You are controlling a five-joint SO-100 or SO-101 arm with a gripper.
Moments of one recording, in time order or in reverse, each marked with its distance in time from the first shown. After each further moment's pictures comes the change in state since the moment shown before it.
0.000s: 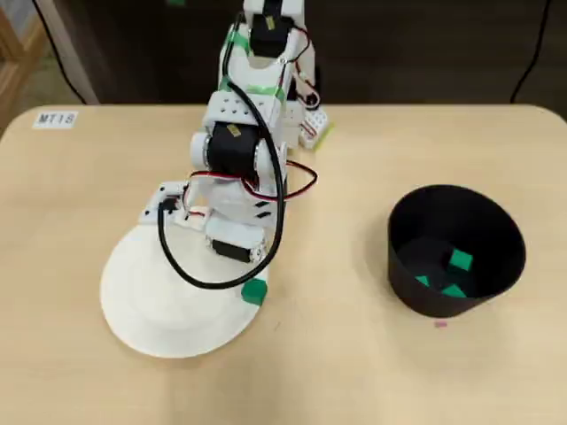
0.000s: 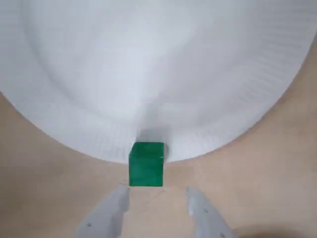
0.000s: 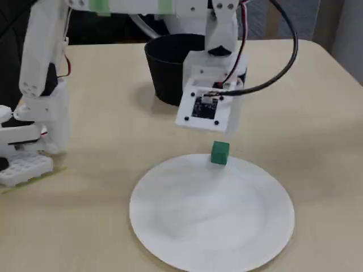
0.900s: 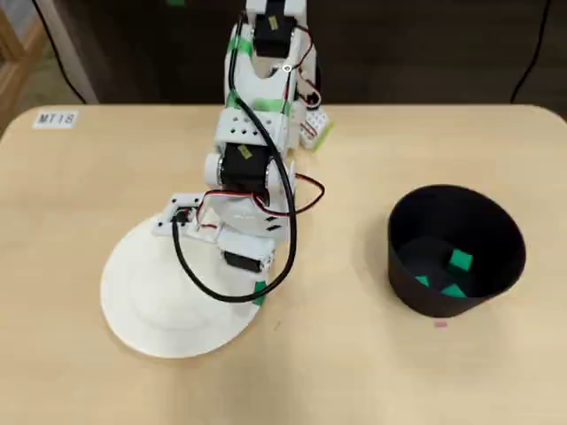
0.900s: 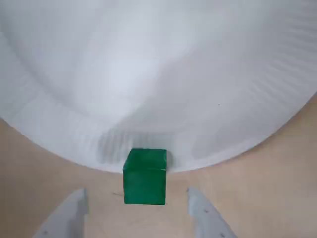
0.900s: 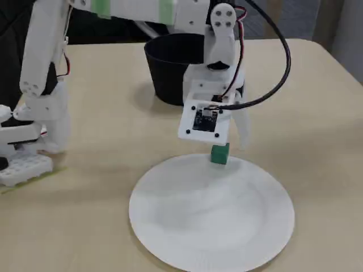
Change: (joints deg) arm -1.5 -1.1 5.9 -9.8 0.5
